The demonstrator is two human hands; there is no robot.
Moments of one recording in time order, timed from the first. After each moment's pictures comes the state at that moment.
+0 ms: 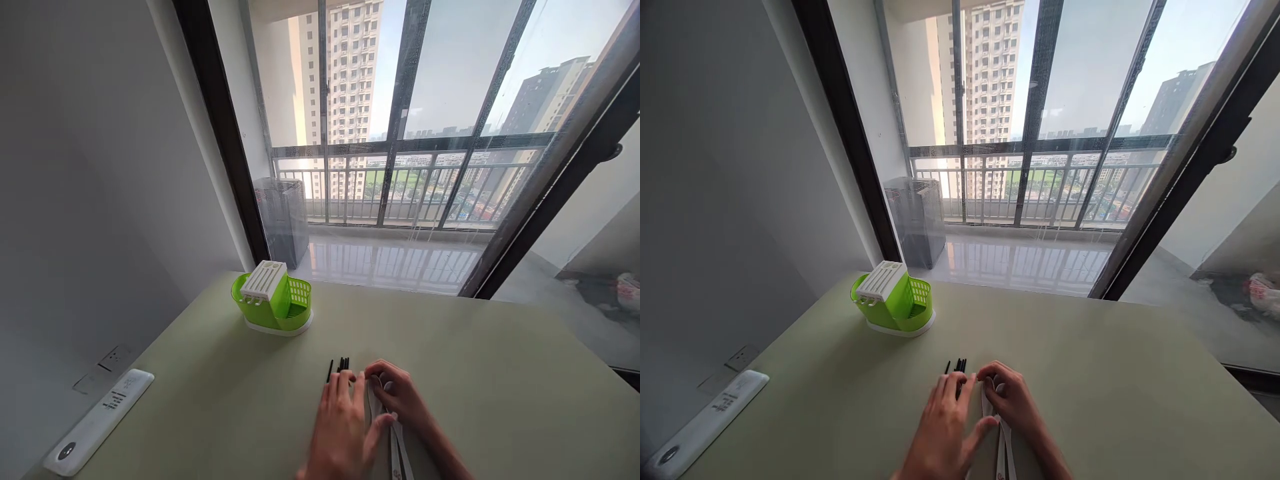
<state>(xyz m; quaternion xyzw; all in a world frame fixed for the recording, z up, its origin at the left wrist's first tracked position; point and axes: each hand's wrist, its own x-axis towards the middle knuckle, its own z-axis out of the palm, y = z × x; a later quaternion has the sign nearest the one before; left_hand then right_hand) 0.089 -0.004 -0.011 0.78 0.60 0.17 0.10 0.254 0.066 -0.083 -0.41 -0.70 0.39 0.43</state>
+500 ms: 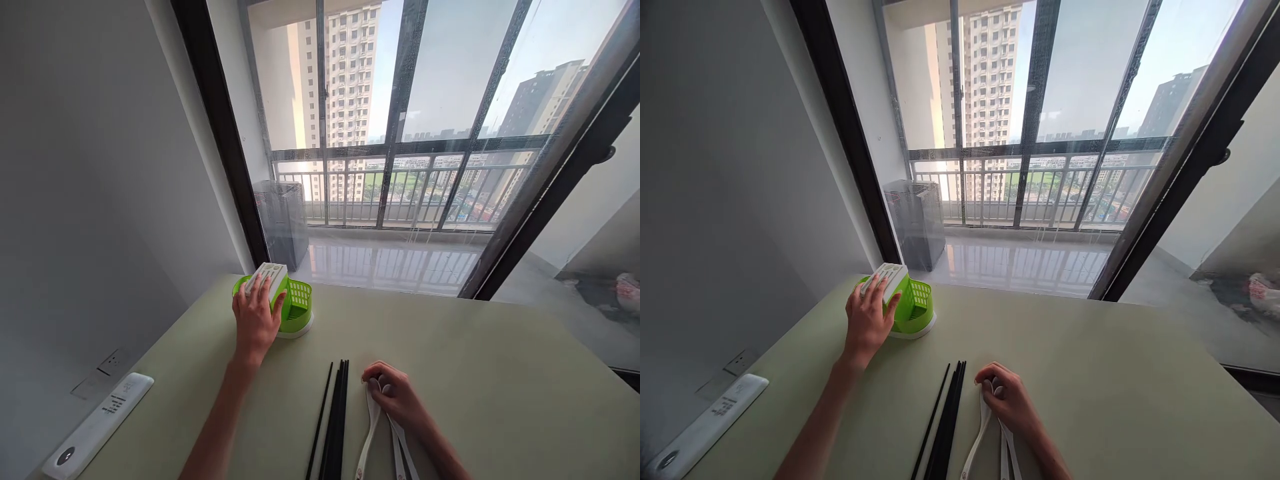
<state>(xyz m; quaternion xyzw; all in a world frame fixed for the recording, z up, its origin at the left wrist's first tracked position) -0.061 0.134 0.066 0.65 0.64 0.34 -0.21 0.249 0.065 -0.079 -0.42 -0.70 0.40 0.42</state>
